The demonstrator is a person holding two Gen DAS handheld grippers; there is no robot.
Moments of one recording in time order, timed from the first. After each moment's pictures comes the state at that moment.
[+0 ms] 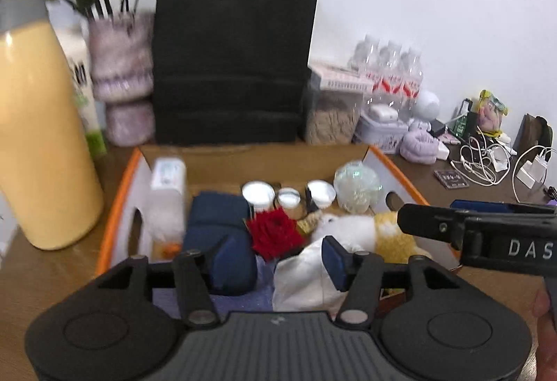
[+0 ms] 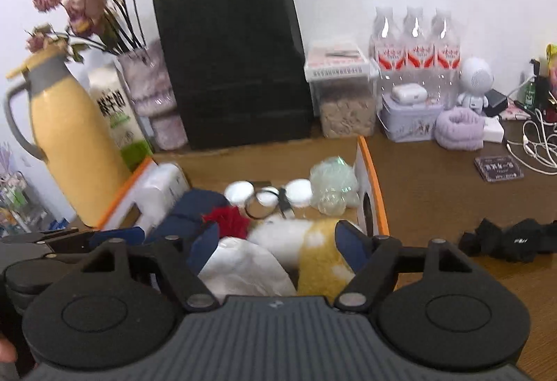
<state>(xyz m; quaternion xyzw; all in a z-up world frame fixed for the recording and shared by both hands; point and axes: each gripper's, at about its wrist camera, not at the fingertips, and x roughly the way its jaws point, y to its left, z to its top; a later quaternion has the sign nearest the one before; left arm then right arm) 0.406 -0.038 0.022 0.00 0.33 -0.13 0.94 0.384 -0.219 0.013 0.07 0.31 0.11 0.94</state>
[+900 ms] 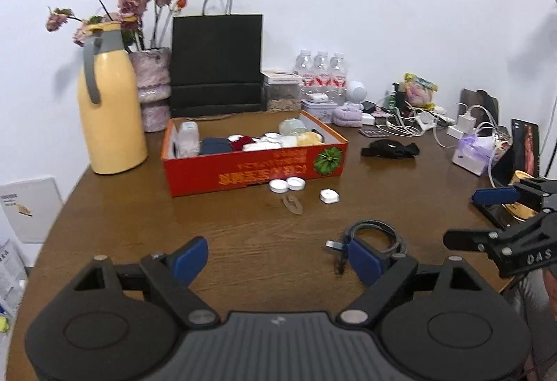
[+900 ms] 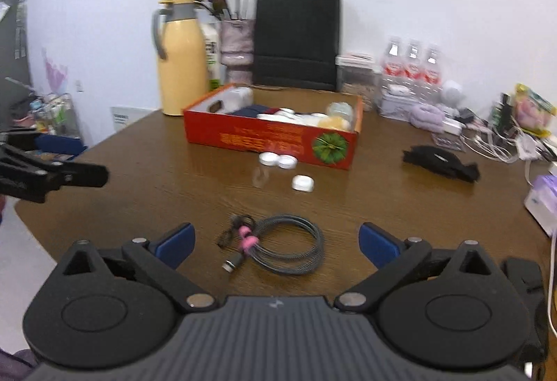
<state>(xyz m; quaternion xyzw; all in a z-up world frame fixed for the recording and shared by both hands) 0.100 0.010 0.024 0.03 0.28 -0.17 0.95 0.086 -0.265 0.003 -0.04 0.28 0.15 0.95</state>
